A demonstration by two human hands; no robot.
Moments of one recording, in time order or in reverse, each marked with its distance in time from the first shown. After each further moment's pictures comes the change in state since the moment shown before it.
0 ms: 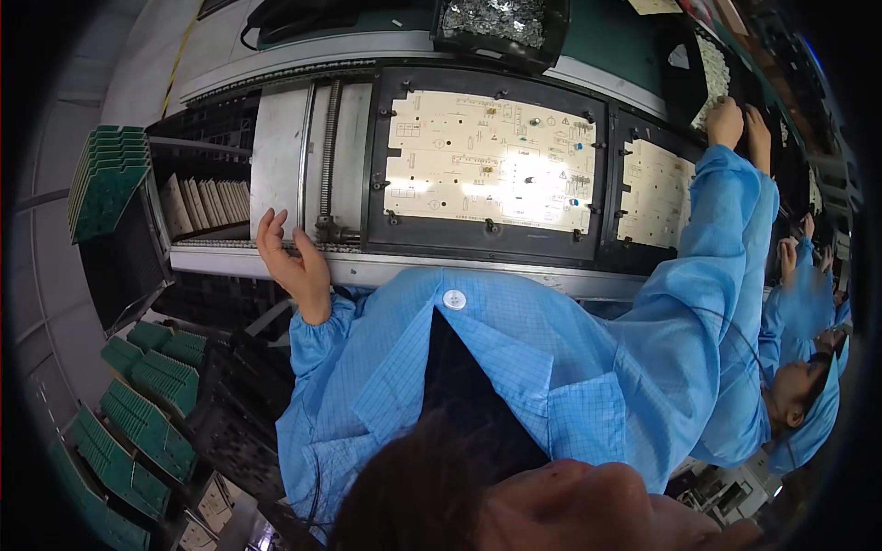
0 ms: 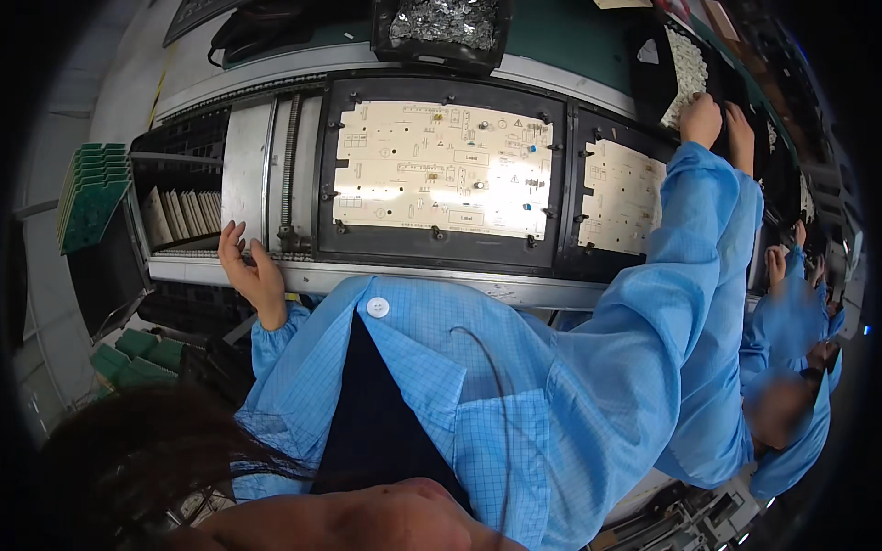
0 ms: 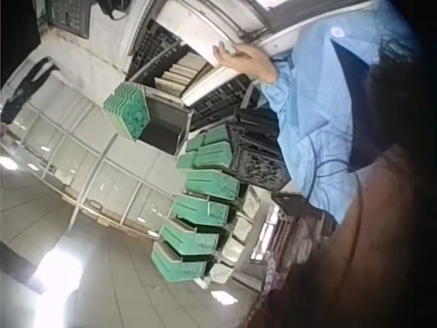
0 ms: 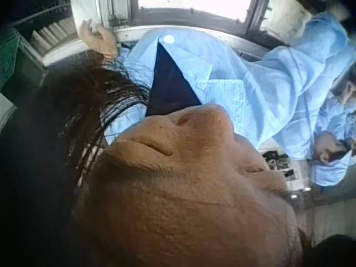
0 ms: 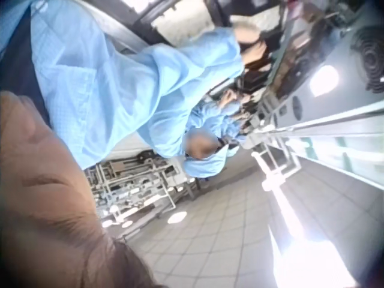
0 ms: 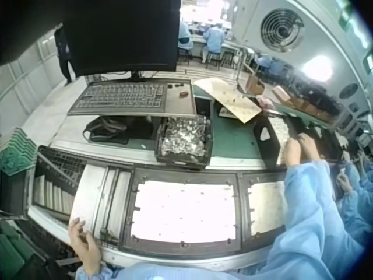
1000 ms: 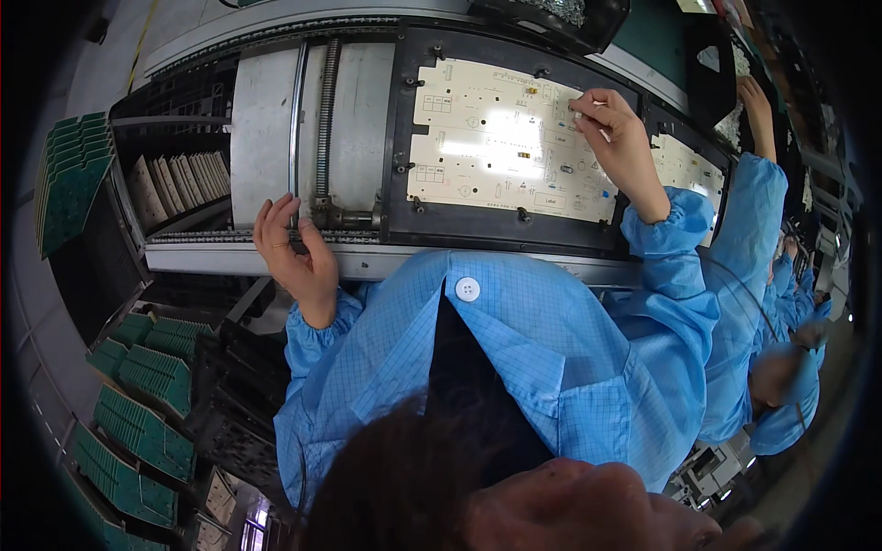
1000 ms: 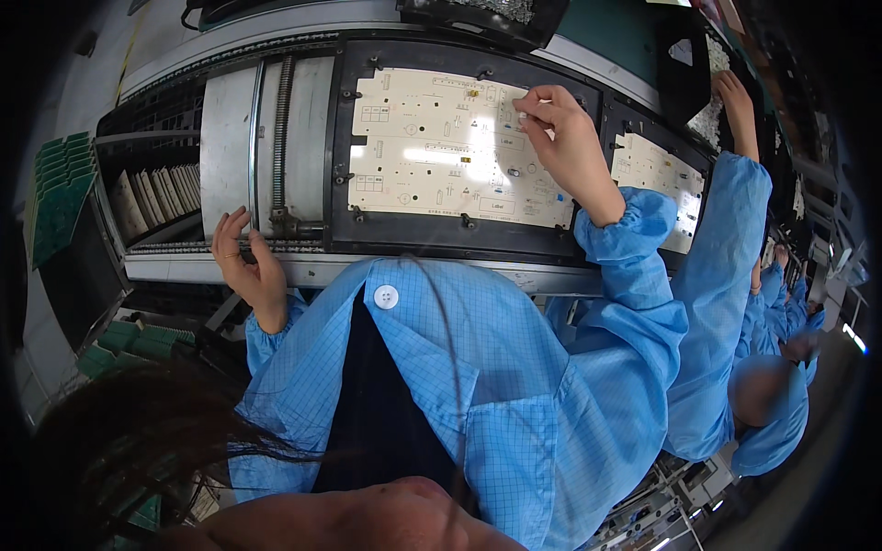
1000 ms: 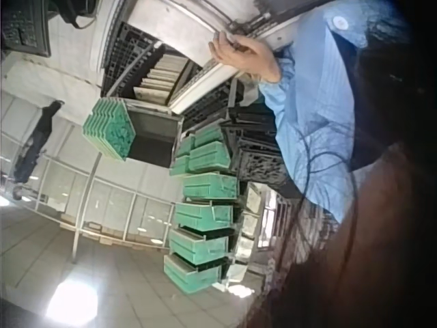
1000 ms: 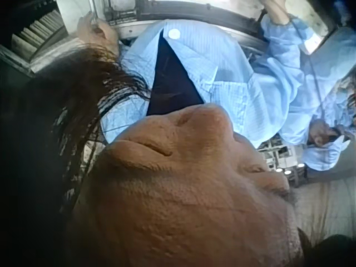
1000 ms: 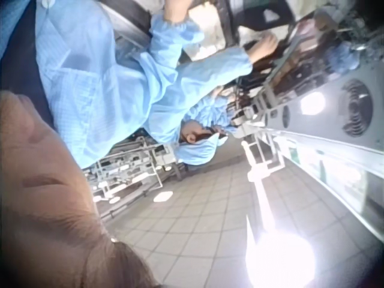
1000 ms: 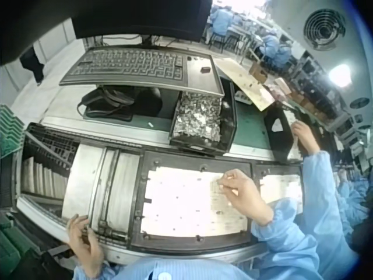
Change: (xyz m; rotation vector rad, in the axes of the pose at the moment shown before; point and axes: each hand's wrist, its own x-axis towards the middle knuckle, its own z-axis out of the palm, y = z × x) left_hand 0.009 -0.015 -0.006 0.003 -0.136 0.043; right_hand -0.187 -0.265 -0.153 0.969 -0.736 -0.382
